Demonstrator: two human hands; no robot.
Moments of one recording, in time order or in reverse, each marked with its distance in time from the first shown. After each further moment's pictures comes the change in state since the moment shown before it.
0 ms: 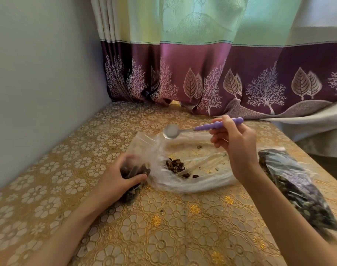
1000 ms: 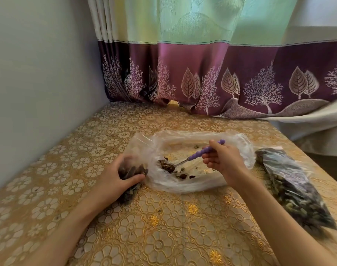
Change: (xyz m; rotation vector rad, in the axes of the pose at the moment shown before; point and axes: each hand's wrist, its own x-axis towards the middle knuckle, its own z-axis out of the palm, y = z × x) left_hand 0.000 0.000 0.000 0.012 -0.004 -0.002; right_hand 0.001 0.035 -0.010 -0.107 -0.013 0.493
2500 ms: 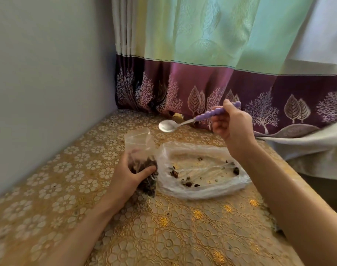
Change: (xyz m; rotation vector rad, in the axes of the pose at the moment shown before) left_hand -0.005 0.019 -0.002 -0.477 0.155 0.000; right_hand -0.018 -0.101 0.038 0.217 -0.057 -0.362
